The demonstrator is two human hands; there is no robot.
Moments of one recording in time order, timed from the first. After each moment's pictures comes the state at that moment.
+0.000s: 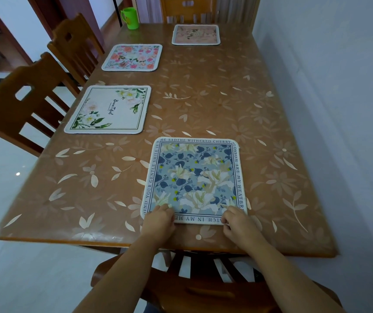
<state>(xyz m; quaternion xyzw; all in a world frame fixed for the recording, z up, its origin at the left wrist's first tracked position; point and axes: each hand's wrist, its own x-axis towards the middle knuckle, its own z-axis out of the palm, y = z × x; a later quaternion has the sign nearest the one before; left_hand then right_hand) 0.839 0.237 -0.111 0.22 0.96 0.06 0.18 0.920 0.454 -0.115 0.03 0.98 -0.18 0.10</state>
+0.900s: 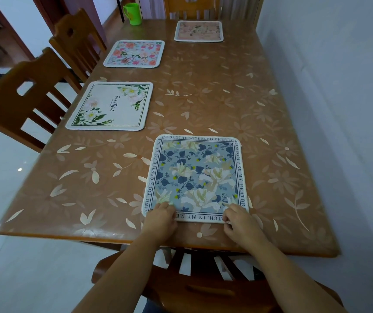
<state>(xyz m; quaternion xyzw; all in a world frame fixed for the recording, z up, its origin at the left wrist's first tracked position) 0.839 0.235 -0.116 0.21 0.96 0.09 0.18 0.921 0.455 -0.117 0.02 0.98 -0.19 0.09</state>
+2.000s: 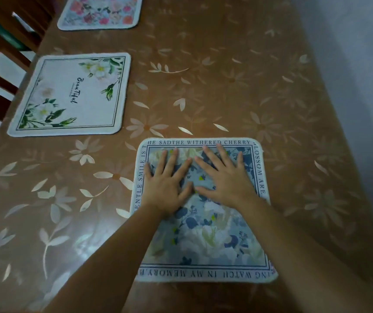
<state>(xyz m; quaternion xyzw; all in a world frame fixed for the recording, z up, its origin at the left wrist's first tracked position) 0.678 0.294 -0.168 0.27 0.96 0.08 0.07 0.722 0.479 -0.163 -0.05 0.99 -0.07 0.06</state>
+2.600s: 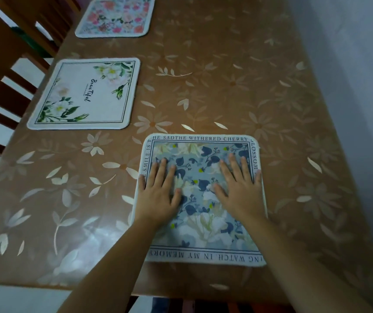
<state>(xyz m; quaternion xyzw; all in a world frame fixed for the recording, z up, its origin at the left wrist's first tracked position) 0.725 0.268 -0.159 0.20 0.97 0.12 0.08 0.779 0.479 -0.162 0.09 0.99 -0.10 0.04</state>
